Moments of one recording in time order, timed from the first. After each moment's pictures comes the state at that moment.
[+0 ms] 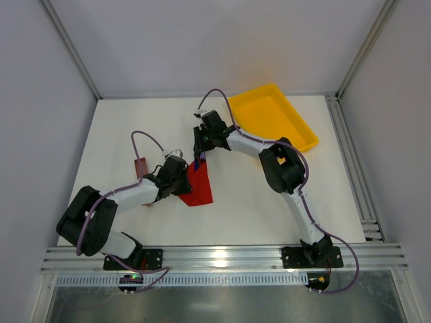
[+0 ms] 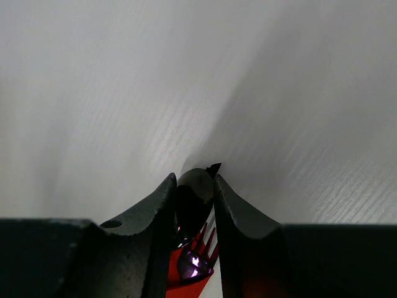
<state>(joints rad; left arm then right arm) -0.56 1.44 0.63 -0.10 -0.08 -0.68 0.66 2.36 1.84 -0.23 -0.18 0.32</state>
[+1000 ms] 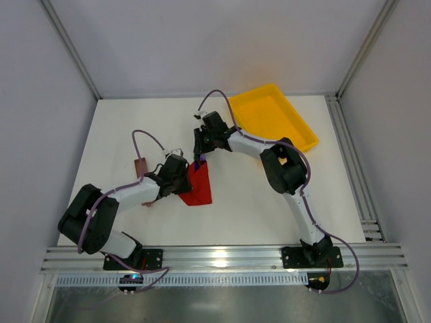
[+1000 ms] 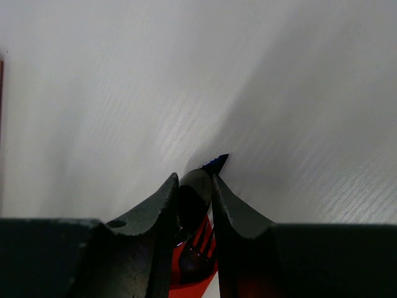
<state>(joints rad) -0.56 1.46 0.65 -0.11 -0.08 -0.68 0.66 2.33 1.78 -0.21 -0.22 0.31</state>
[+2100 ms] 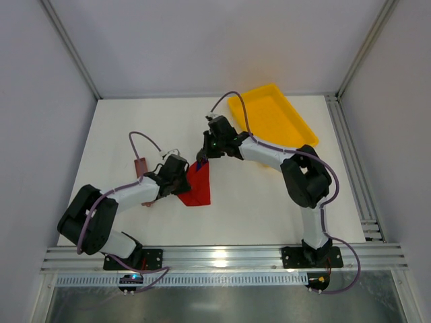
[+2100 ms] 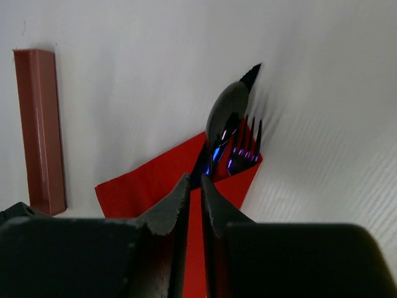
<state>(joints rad) -0.56 1.45 0.66 -0.15 -0.12 -0.76 0.70 2.02 1.50 -0.22 -0.11 0.54</state>
